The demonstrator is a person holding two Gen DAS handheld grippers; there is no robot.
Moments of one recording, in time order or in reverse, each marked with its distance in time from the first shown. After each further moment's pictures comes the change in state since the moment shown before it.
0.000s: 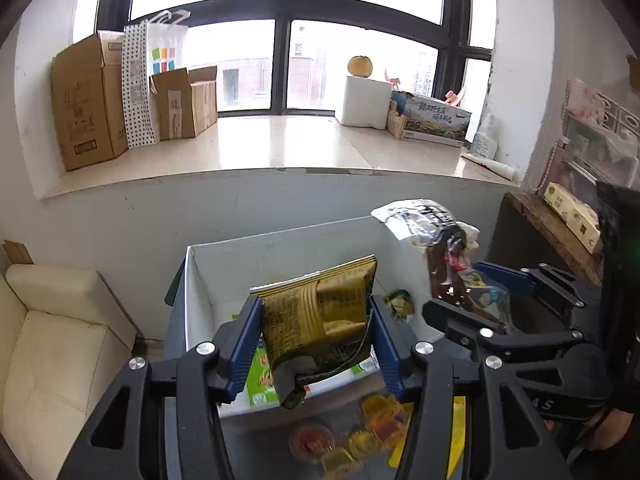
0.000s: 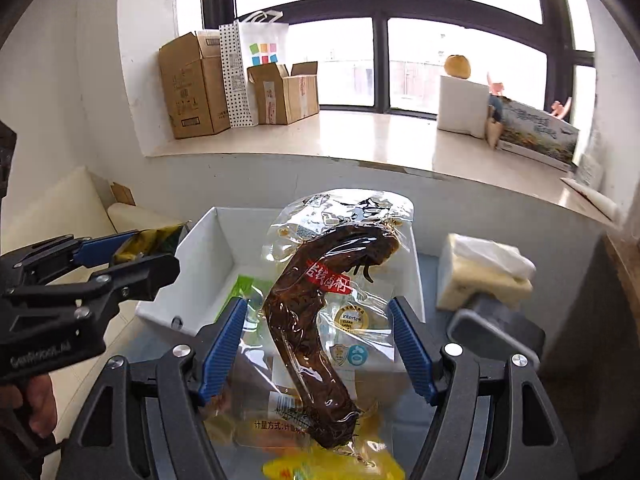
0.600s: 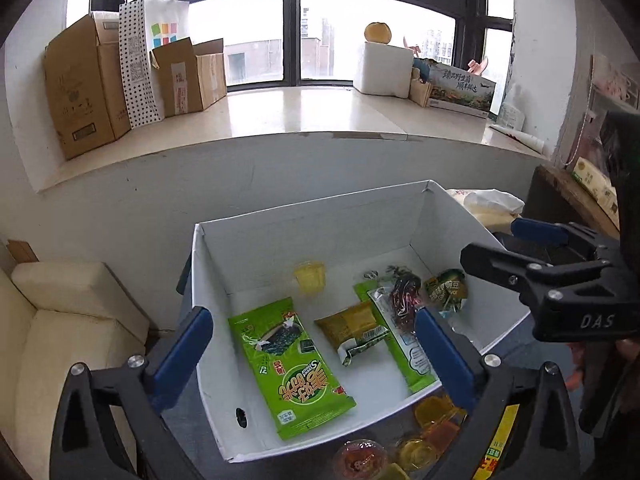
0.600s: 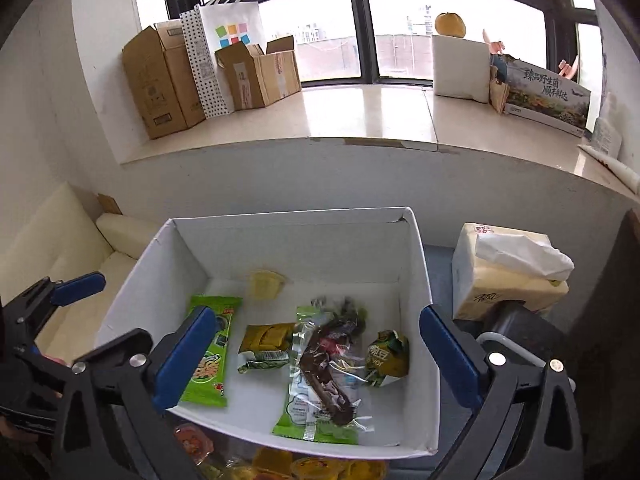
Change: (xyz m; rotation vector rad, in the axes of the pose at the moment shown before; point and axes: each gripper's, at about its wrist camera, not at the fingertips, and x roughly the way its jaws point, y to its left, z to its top) left arm 0.054 0.022 -0.016 0.034 0.072 0.067; right arm 0.042 -0.034 0.013 0.080 0.035 0.021
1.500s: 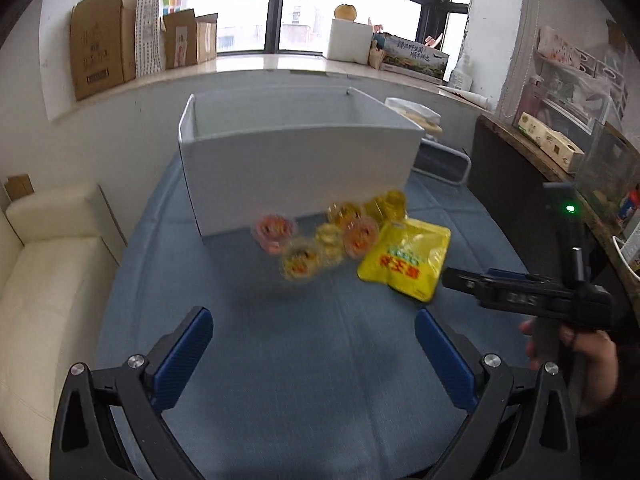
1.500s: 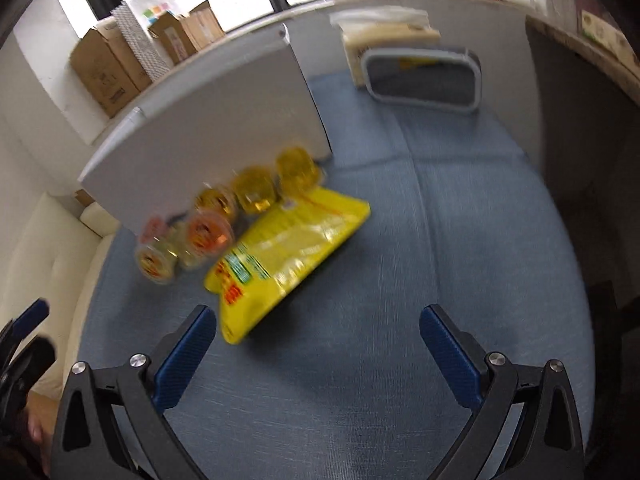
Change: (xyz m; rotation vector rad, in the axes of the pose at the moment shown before) left arm -0.118 -0.056 -0.191 -0.050 0.061 -0.097; right arm -0.062 -0.033 -0.222 0.309 0.198 -0.069
